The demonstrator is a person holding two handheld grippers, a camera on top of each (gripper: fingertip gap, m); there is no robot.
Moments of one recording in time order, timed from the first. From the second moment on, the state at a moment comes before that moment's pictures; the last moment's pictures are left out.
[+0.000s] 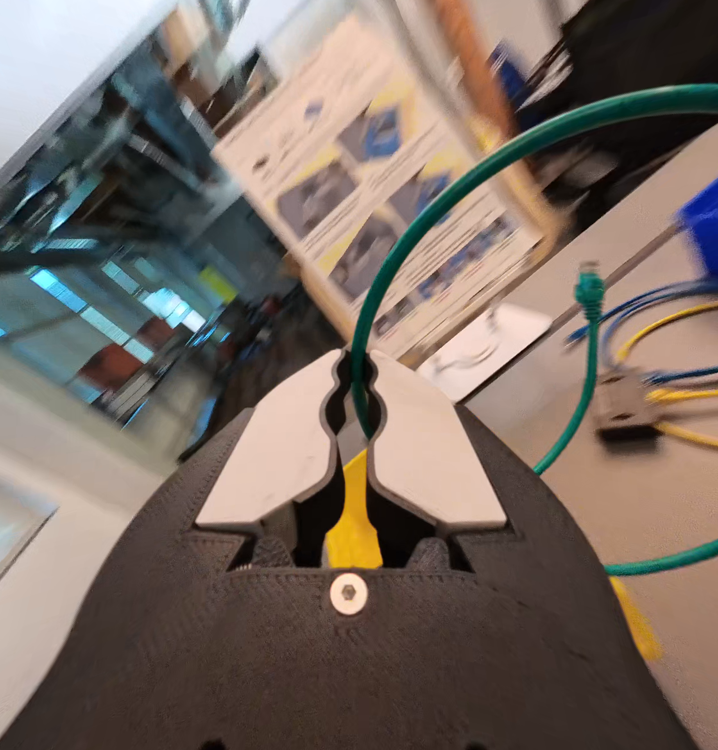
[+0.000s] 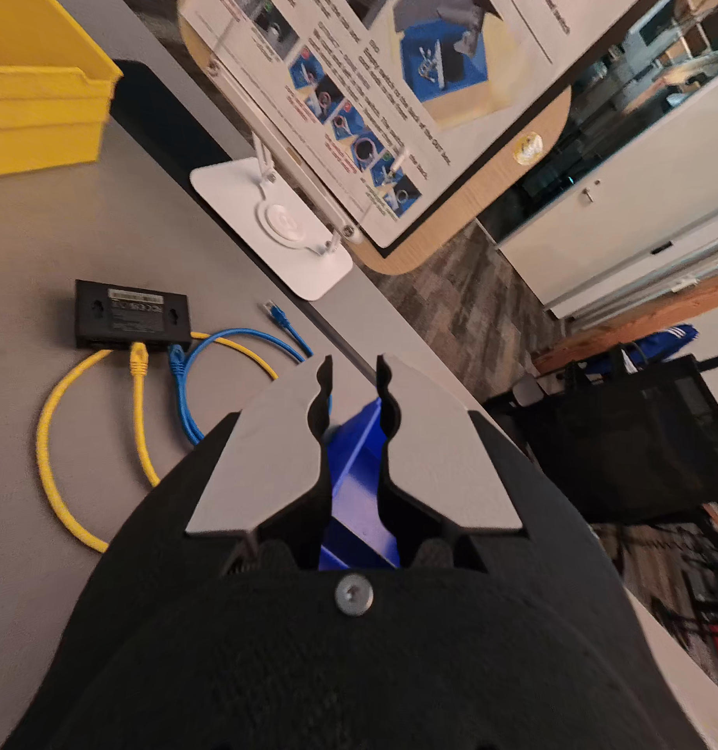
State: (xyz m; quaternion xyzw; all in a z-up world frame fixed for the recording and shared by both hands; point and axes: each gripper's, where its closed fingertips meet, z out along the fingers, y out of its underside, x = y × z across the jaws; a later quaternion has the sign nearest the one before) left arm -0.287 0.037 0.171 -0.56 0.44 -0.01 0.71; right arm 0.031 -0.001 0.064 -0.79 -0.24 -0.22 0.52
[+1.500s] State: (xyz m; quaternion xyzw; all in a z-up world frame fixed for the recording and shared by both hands) left arm -0.160 0.025 0.141 -0.55 0.35 -0.52 0.56; right arm -0.138 -0.118 0.154 -0.48 -0.44 0.37 0.66
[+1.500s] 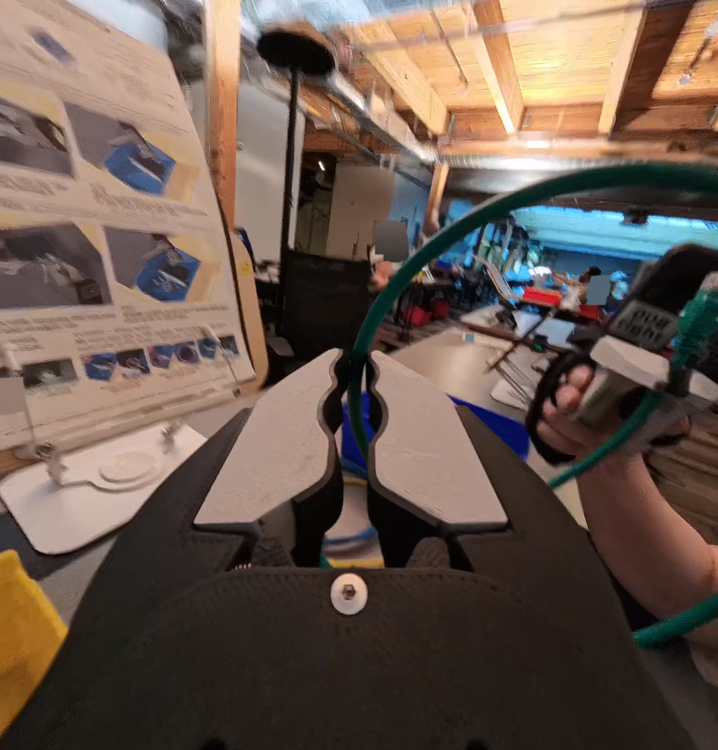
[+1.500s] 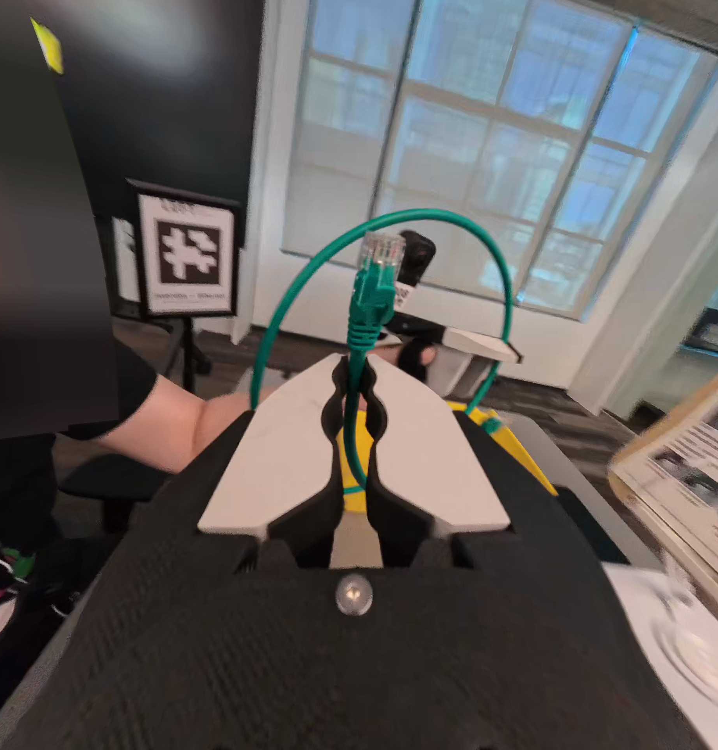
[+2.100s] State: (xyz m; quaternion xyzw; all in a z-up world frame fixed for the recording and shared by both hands) left arm -0.152 -0.073 0.154 -0.44 0.54 -0.51 0.50; right arm -0.089 -0.088 0.095 -0.68 -0.49 0.02 0.55
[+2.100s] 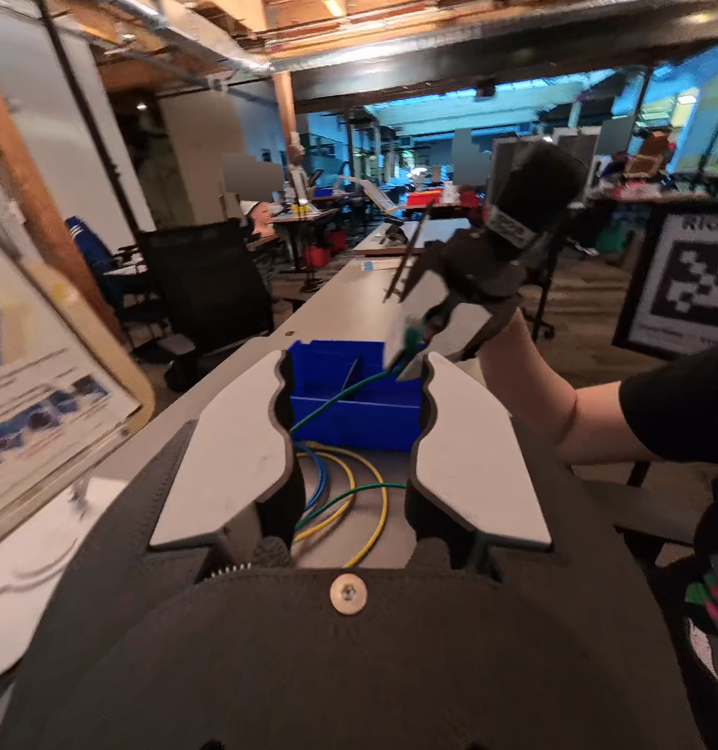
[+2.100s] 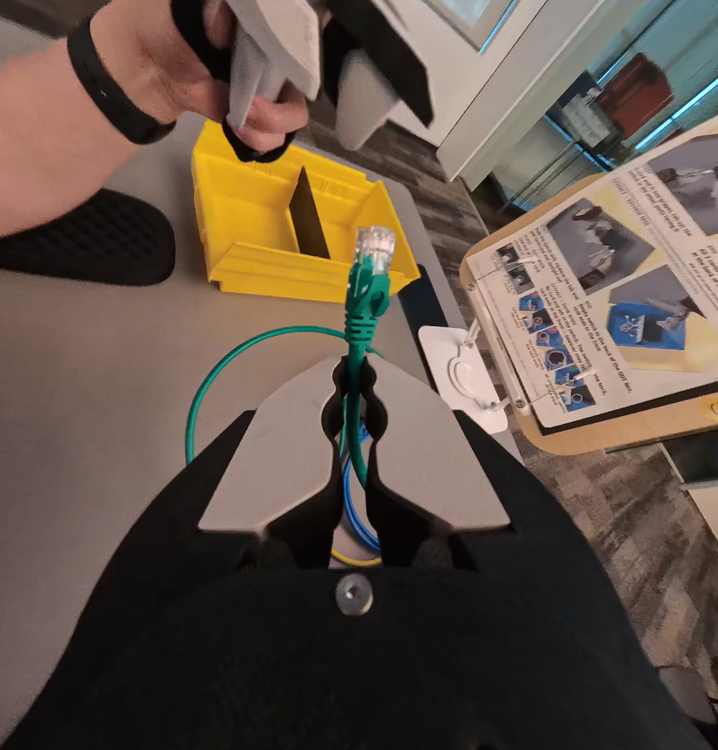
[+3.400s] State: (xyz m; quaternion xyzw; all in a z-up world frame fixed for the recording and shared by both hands) left arm -0.126 -0.093 0.150 -0.42 0.54 -0.56 0.47; right arm -0.134 -0.091 0.147 -0.37 -0.27 0.60 0.66
